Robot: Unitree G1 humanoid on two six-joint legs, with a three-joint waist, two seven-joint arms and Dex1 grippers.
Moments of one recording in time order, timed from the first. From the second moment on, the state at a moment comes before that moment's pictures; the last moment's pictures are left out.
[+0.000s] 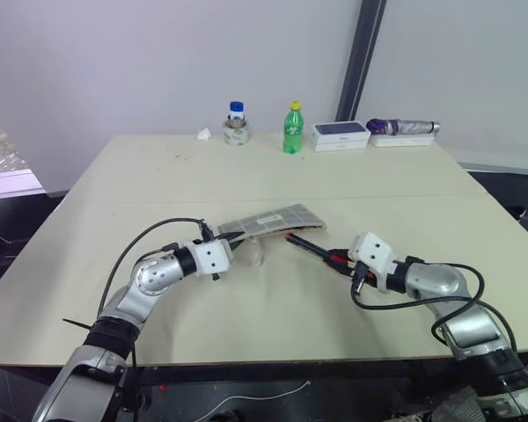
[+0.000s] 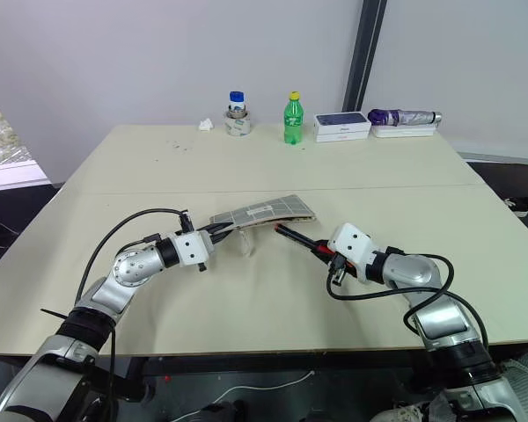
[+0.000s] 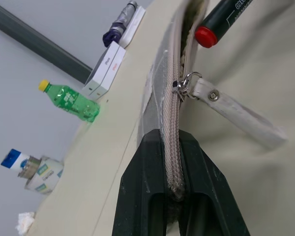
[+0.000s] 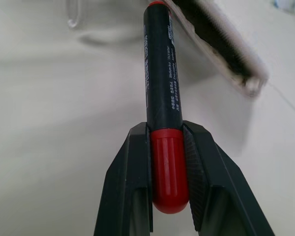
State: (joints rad) left arm -0.58 0.50 -0.20 0.49 0.23 -0.62 -0.55; right arm -0.35 -0.66 0.07 0.00 0.12 0.12 0.88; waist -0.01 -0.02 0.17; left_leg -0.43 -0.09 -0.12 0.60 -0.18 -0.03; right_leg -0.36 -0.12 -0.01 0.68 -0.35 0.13
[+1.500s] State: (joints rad) left arm -0.56 0.49 -0.22 0.49 0.23 -0.62 -0.55; right arm -0.53 -0.68 0.19 0.16 -0.12 0.00 0.84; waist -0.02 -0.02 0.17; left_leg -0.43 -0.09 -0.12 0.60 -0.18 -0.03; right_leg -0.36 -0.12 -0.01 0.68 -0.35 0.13
